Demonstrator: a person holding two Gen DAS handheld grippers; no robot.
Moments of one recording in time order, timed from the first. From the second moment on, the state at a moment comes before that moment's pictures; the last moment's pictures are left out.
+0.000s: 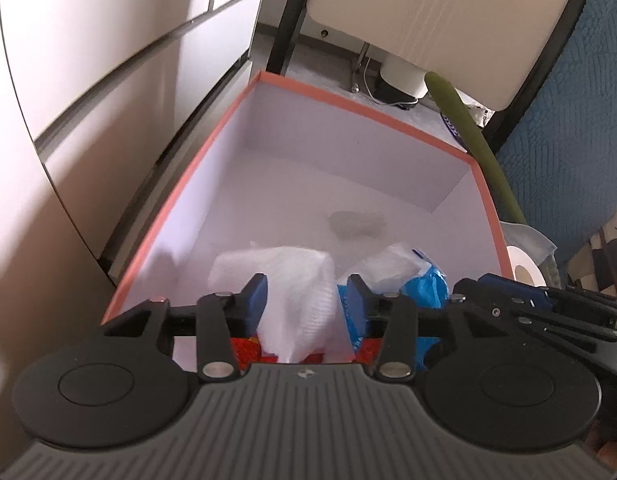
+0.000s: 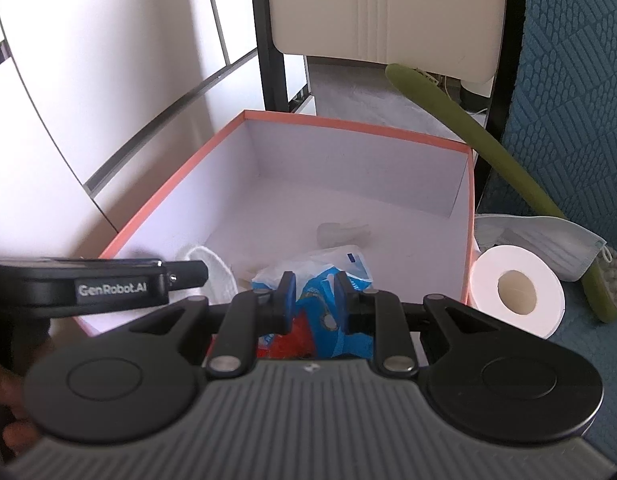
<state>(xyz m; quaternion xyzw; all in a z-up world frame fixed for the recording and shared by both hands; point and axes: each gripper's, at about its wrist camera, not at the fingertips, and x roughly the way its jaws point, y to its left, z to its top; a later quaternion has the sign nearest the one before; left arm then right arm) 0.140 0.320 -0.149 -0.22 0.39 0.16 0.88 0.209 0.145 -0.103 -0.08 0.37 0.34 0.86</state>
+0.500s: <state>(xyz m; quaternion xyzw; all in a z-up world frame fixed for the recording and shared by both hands) 0.118 0.299 -0.120 -0.20 0.36 0.16 0.90 0.189 0.121 -0.081 -0.08 0.34 0.34 0.87</state>
